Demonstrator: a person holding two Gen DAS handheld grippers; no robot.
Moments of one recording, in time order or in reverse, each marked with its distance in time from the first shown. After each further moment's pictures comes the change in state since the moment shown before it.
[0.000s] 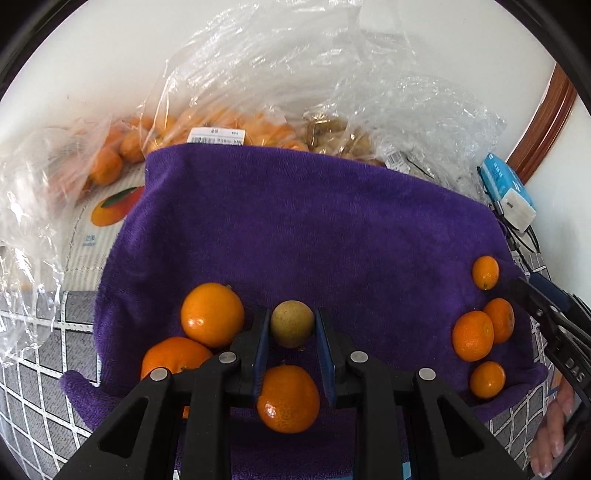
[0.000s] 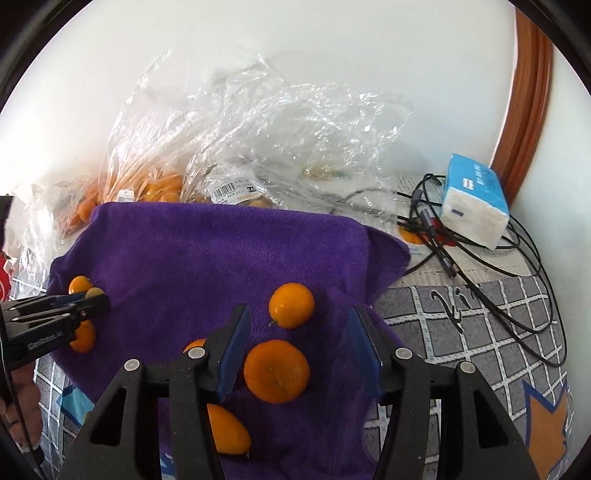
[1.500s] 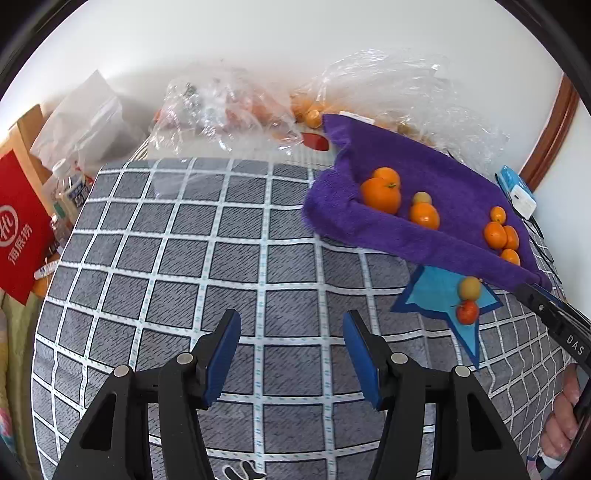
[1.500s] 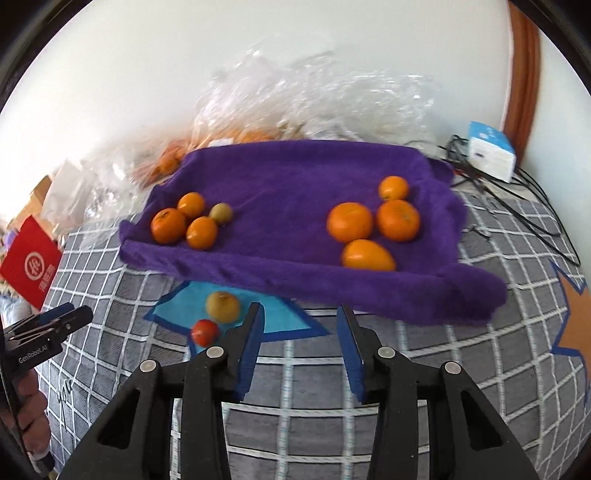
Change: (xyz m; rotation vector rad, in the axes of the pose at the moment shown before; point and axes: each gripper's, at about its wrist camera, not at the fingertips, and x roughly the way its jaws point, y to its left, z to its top) left arm -0.112 0.126 -0.143 -0.127 -0.089 0.091; right arm -0.072 0.097 -0.099 0.010 0.032 0.105
